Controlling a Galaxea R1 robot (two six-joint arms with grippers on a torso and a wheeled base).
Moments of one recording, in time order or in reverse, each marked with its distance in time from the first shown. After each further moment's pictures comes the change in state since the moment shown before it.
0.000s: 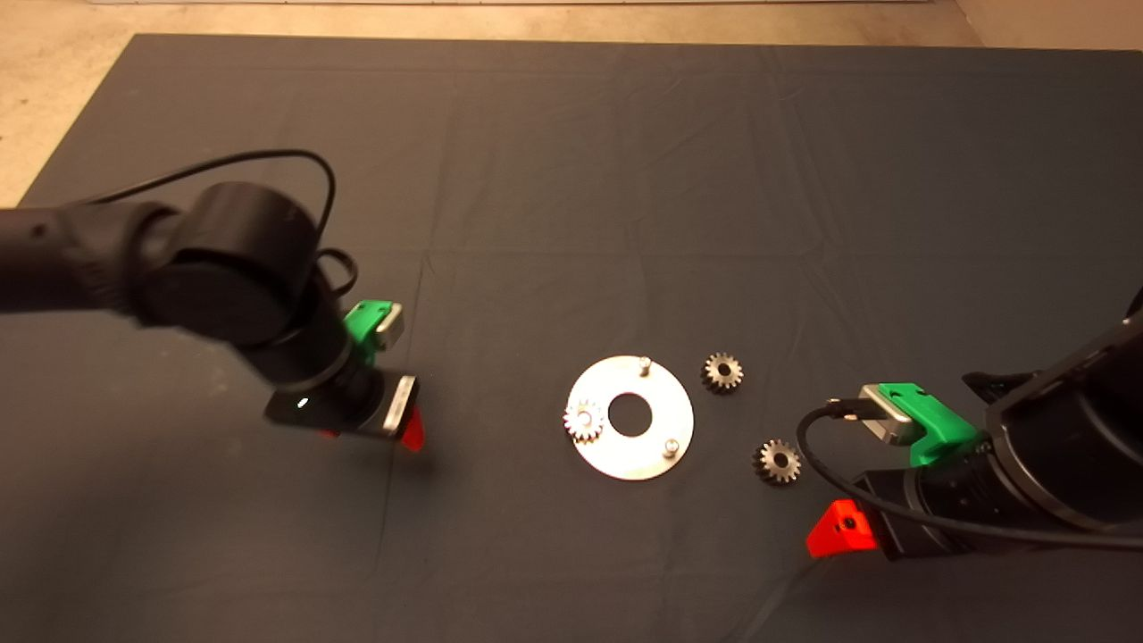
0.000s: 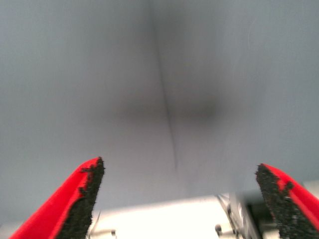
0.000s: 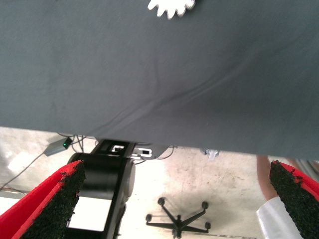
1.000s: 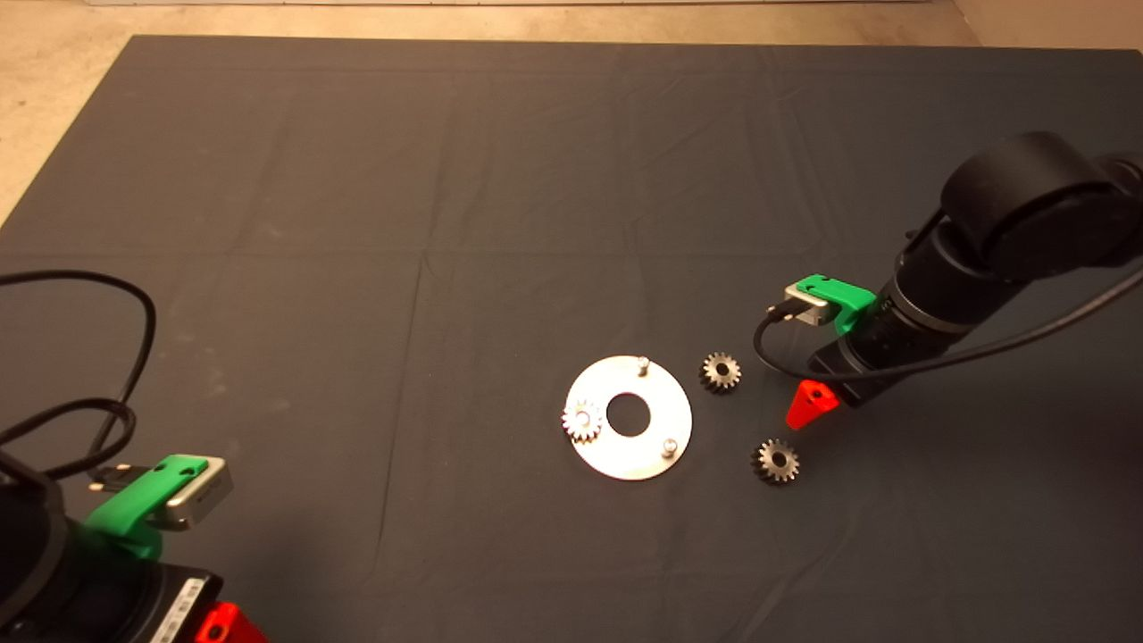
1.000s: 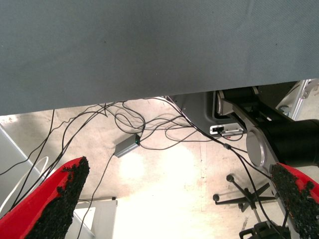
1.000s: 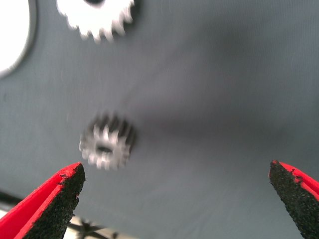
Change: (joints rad) left arm -0.009 -0.358 0.308 -0.105 0.015 0.026; right arm -0.005 0.072 -0.514 0.000 -0.008 -0.900
